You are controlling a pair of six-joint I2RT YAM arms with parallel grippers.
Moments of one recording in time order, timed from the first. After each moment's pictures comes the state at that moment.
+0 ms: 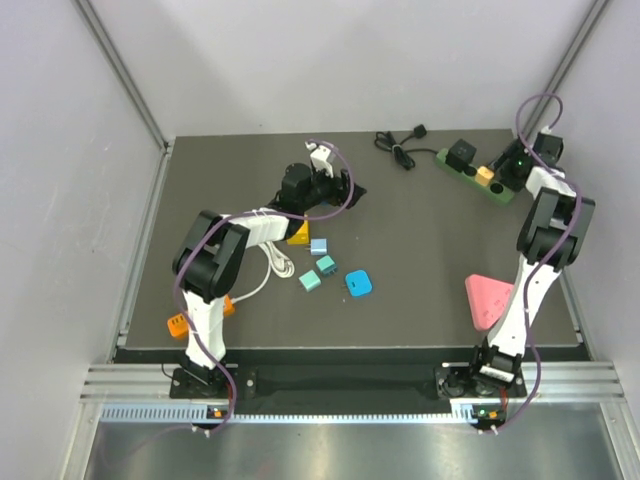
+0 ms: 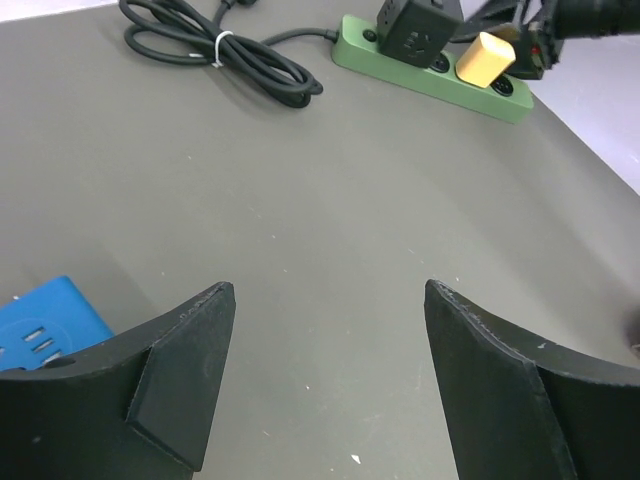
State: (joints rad) left arm -0.50 2.02 1.24 0.64 0.36 -0.32; right arm -0.35 2.35 1.84 -0.20 -0.28 0.46
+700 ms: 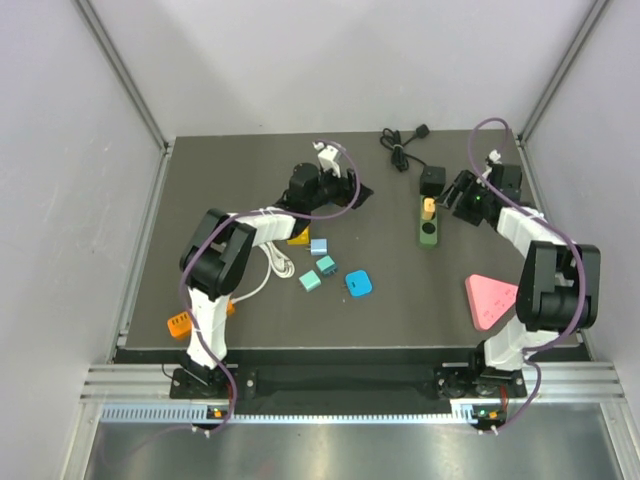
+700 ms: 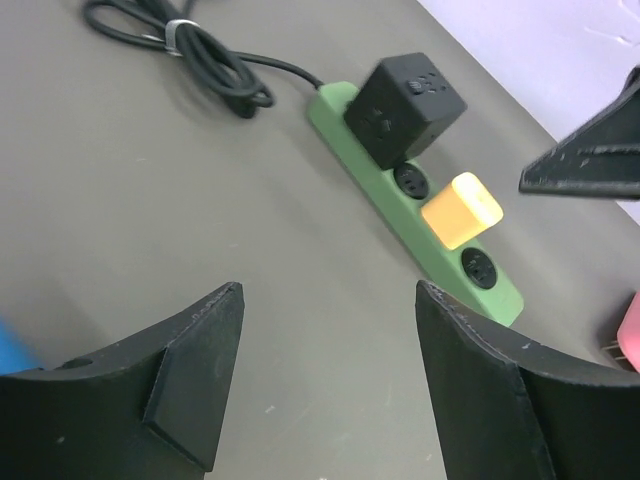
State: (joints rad) left arm -0.52 2.06 1.28 0.64 0.38 -0.36; right arm -0.10 1.64 1.02 -0.12 -0.35 0.47
